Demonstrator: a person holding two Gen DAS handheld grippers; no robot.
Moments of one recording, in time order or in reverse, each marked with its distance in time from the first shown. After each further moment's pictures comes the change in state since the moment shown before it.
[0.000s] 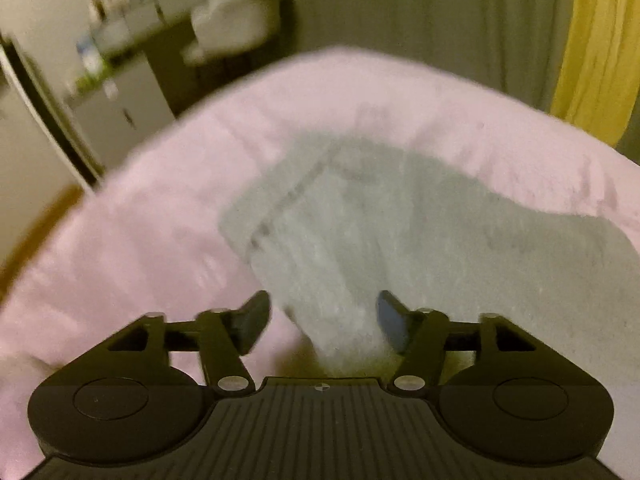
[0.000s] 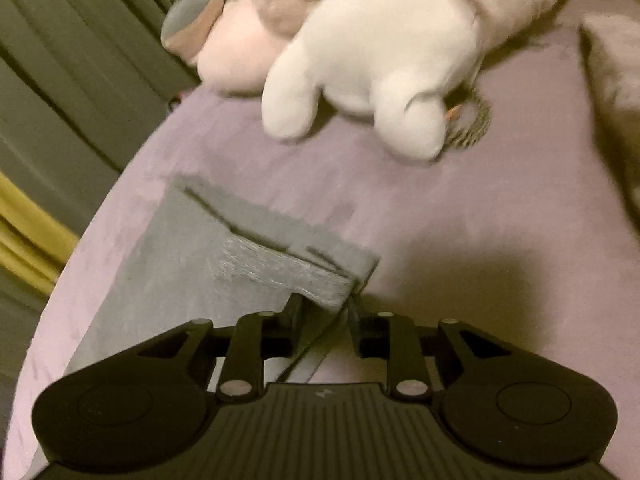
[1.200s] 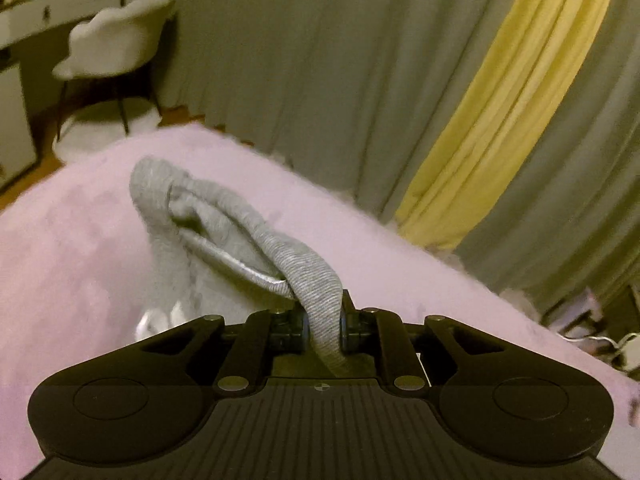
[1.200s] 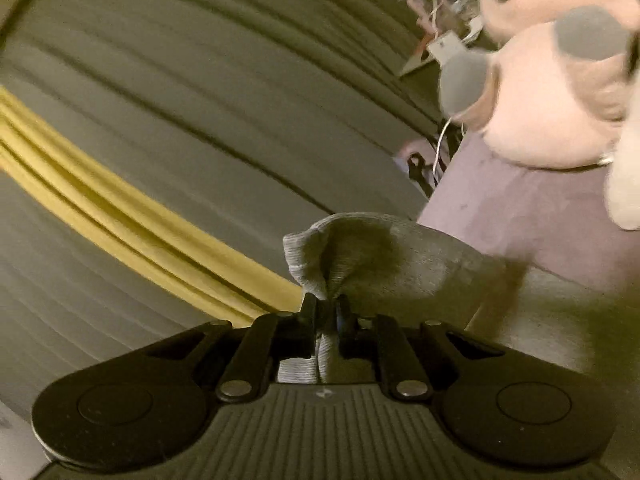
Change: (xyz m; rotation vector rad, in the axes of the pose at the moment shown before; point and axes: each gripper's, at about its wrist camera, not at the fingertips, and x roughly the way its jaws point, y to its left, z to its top) left arm 0.004 0.002 0.138 -0.127 -0.035 -0.552; right arm -0.049 0.109 0.086 0.205 -0.069 0.700
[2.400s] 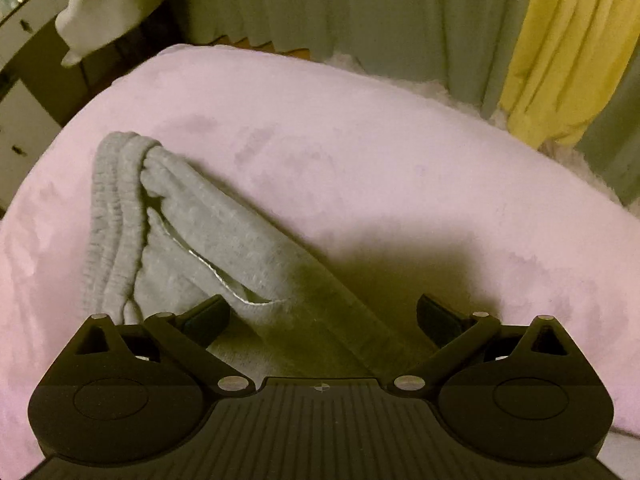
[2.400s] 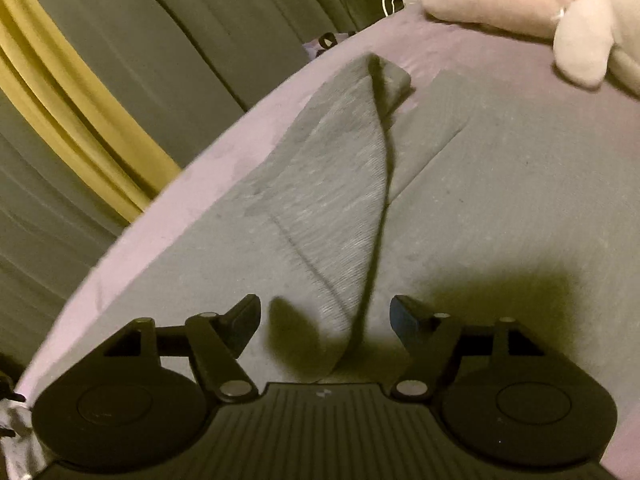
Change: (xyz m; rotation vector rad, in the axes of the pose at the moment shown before) left arm 0.259 -0.078 0.025 0.175 0.295 0.414; right arm 0.132 -0.049 -0.154 -0.331 0.258 -0.451
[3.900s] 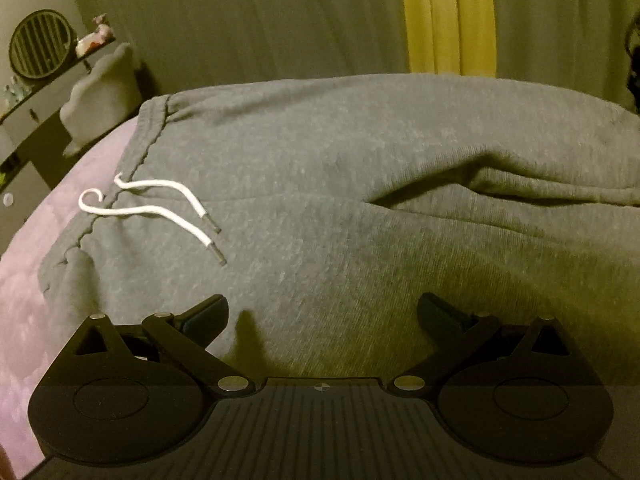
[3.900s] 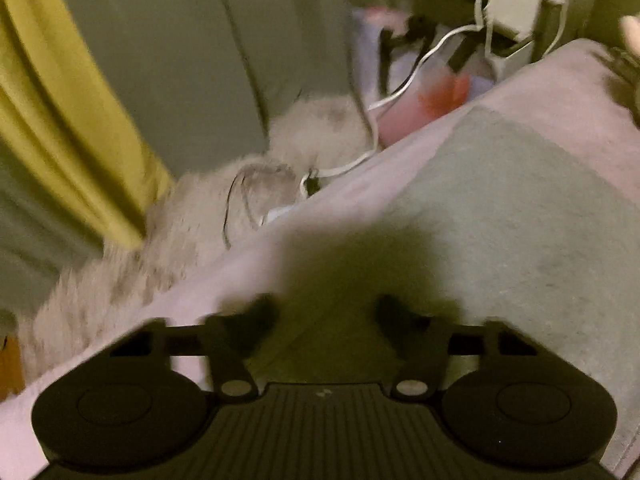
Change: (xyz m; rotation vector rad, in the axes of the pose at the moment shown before) left arm -0.102 -0.040 -0.280 0.211 -0.340 -0.024; right arm 0.246 0.240 0.160 -0.134 0.096 -0.271
